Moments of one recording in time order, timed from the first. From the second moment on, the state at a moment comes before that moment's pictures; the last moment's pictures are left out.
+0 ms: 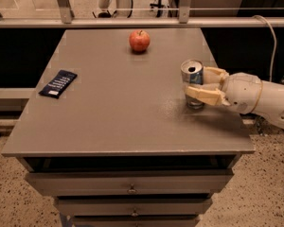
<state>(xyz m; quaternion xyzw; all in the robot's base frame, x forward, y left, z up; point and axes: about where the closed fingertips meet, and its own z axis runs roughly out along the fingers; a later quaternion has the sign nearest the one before) 0.545 -0.151 0.893 -0.43 0.57 0.33 0.62</state>
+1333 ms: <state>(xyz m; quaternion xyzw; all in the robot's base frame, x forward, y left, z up) 0.545 -0.151 0.893 -0.42 0.57 0.33 0.62</state>
